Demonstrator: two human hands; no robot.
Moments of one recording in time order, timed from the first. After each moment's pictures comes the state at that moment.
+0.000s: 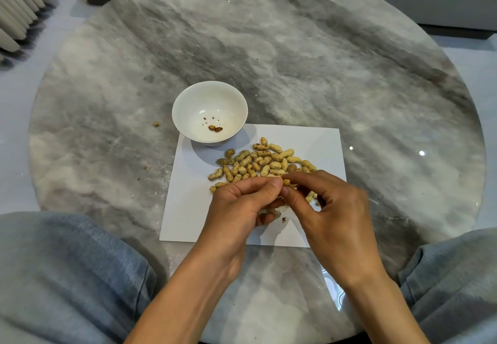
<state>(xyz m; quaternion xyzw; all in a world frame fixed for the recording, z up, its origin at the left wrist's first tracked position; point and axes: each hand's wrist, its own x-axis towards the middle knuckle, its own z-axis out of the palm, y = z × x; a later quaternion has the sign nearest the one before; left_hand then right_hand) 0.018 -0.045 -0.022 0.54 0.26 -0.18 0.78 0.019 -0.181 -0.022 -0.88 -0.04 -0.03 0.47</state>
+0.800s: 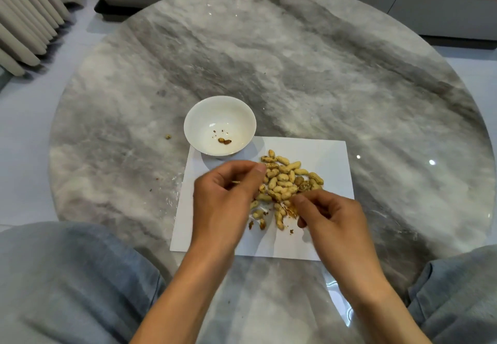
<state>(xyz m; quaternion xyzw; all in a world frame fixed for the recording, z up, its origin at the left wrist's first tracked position) 0.036 -0.029 -0.007 0.66 0.28 -0.01 0.70 0.023 -0.177 -0.030 -0.83 0.13 0.09 0.53</state>
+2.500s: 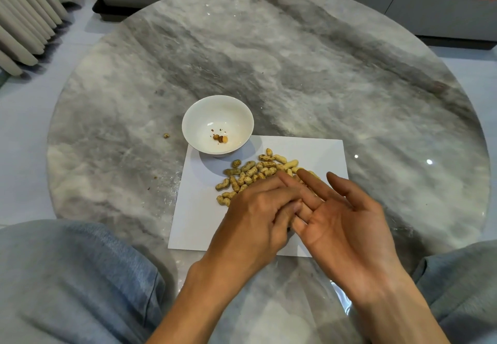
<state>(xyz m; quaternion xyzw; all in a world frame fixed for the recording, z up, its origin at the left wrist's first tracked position) 0.025 -0.041 -0.038 0.87 -0.16 0.08 0.45 0.030 -0.179 0.000 -0.27 0.30 0.22 0.89</state>
